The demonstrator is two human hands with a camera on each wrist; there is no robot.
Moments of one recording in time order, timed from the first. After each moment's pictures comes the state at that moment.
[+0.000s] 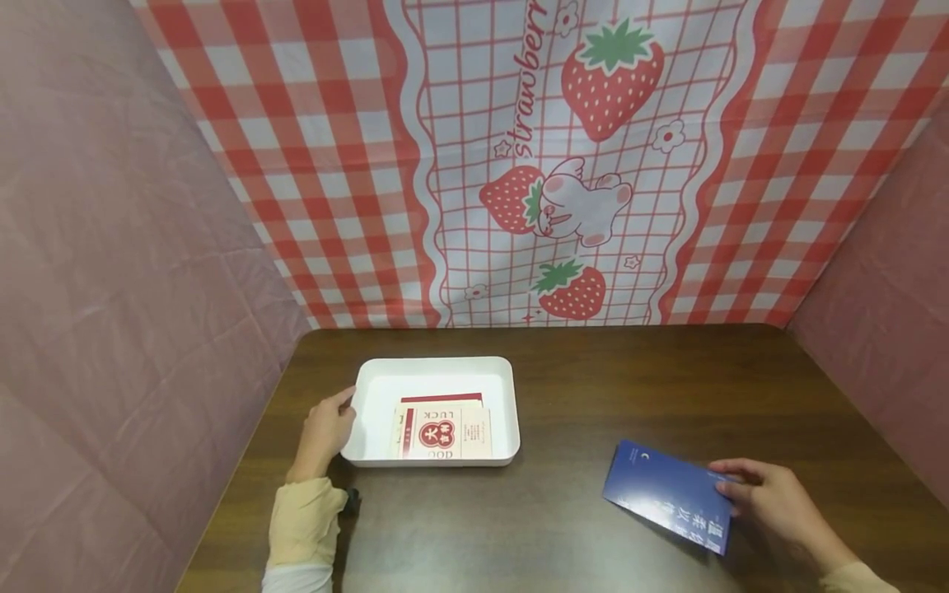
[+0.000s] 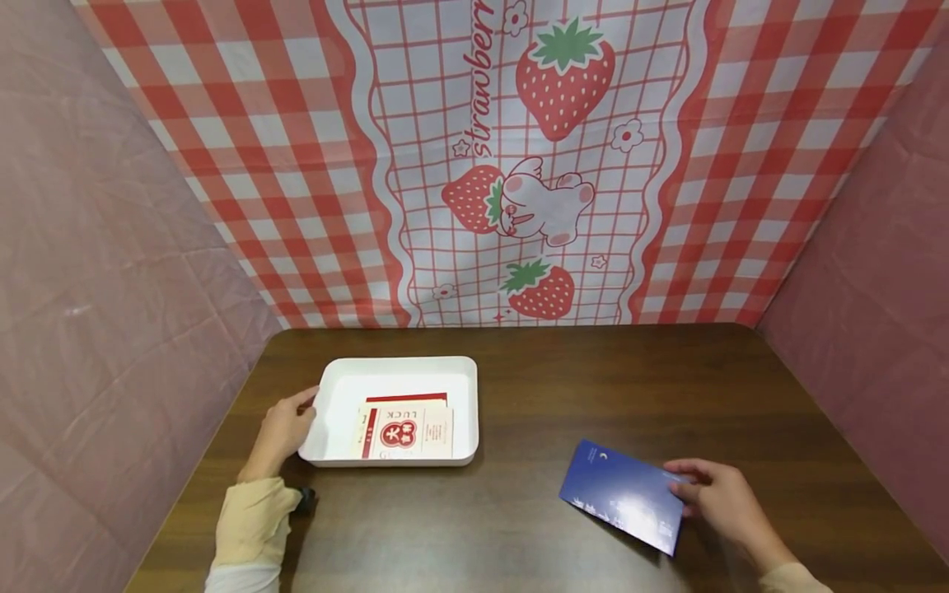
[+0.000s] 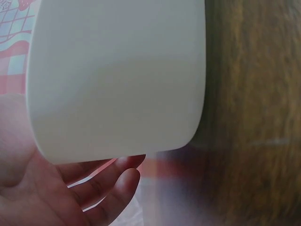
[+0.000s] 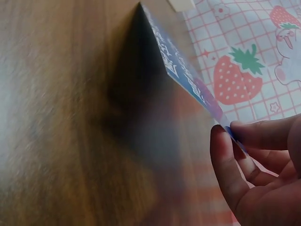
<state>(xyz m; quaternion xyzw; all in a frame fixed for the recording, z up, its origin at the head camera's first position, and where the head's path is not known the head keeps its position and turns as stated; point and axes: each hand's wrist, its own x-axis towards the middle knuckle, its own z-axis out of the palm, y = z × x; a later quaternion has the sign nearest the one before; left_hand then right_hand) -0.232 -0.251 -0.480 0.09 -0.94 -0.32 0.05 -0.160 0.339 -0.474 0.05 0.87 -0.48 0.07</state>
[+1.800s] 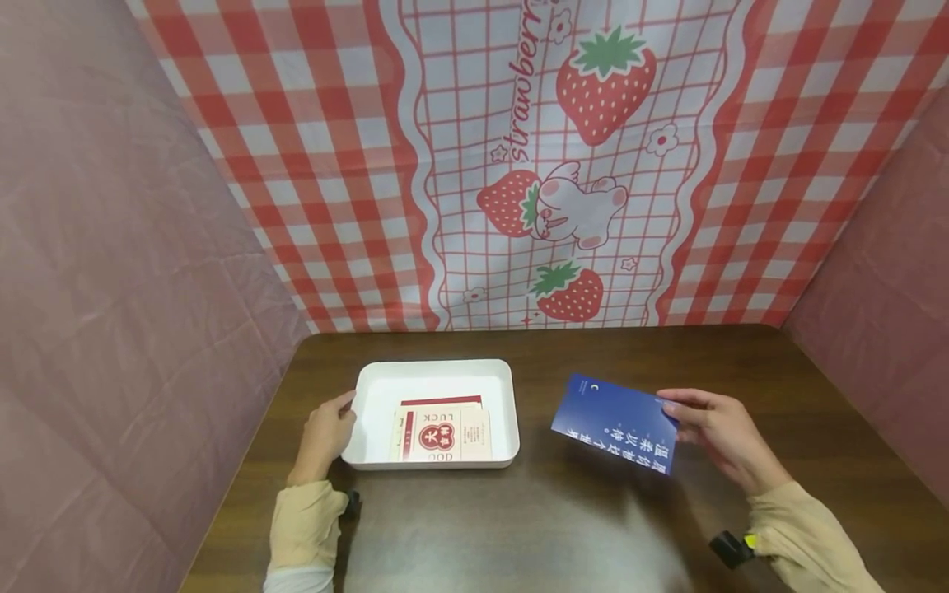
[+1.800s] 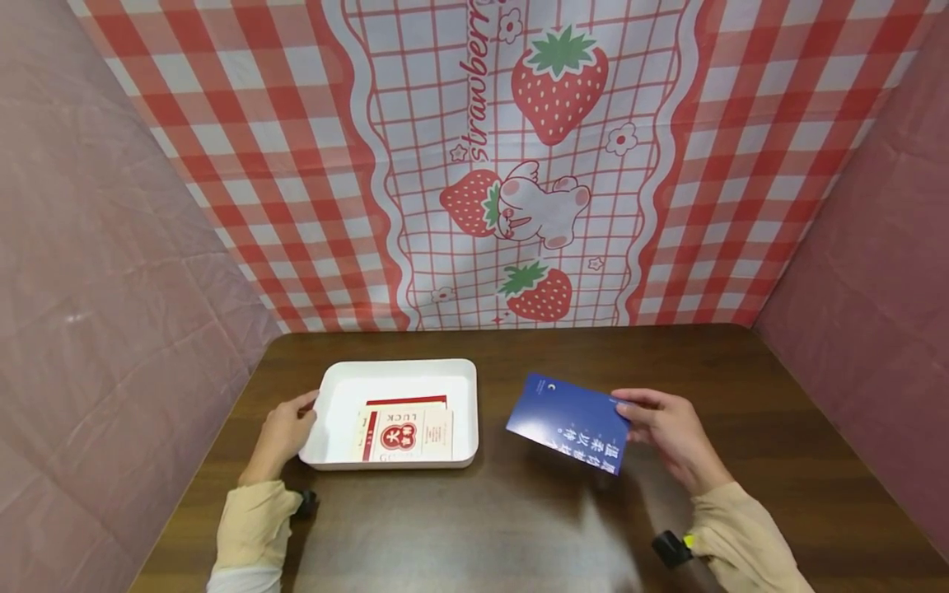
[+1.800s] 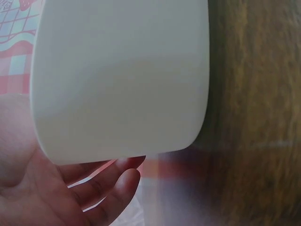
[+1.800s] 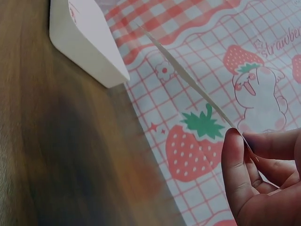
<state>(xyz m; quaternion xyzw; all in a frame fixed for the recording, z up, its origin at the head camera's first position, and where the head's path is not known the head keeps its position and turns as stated) -0.233 -0.250 -0.479 0.10 -0.94 -0.32 0.03 -0.213 0.285 -0.413 0.04 0.77 -0.63 0.10</state>
